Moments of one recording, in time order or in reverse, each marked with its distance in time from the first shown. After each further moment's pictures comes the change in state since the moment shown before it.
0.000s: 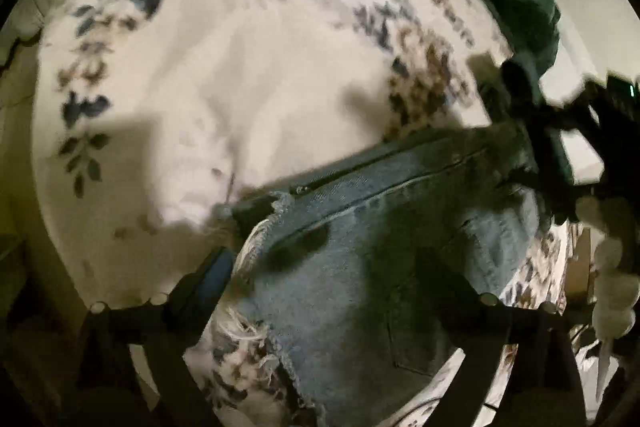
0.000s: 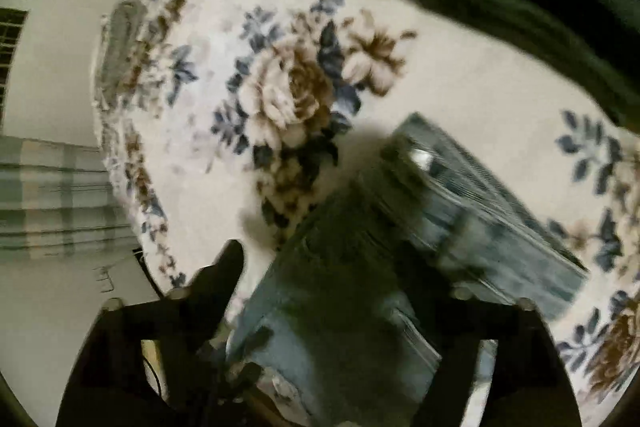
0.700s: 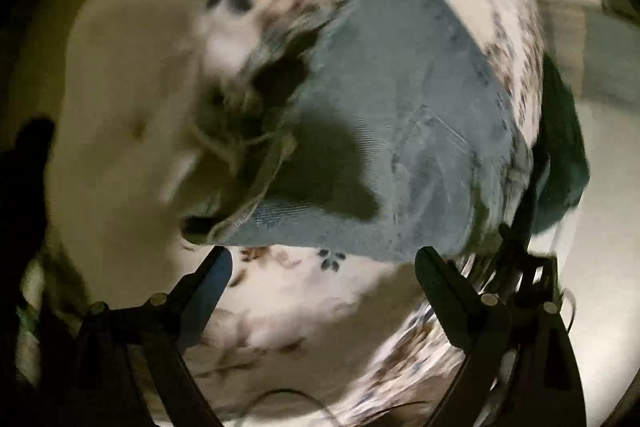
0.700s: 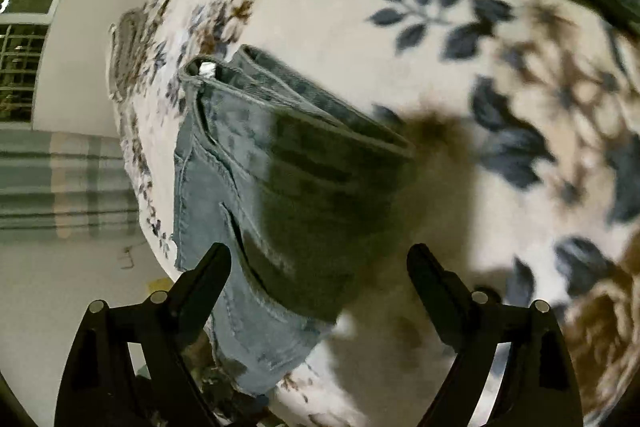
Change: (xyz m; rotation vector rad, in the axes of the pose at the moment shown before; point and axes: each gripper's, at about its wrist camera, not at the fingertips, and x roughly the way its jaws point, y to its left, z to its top) left arm 0.033 -0.009 -0.192 -0.904 0.004 -0.205; right arm -0.009 -0.164 -0.065 0.004 0.031 0.158
